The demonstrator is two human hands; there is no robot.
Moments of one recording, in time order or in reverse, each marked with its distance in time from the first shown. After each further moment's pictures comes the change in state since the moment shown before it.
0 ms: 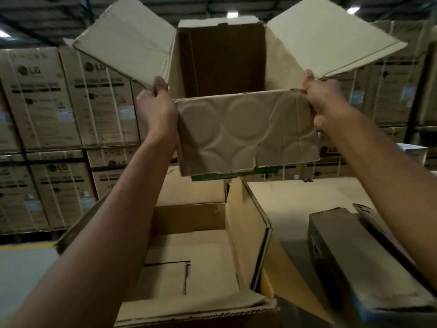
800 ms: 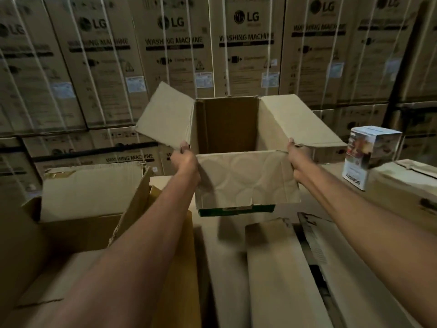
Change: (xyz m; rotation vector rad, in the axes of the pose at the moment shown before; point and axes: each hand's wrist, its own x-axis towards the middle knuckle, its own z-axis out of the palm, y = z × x) left_hand -0.099 -0.274 0.347 0.137 -0.038 -0.625; right_hand 0.270 0.314 -0.204 -0.180 0.093 0.438
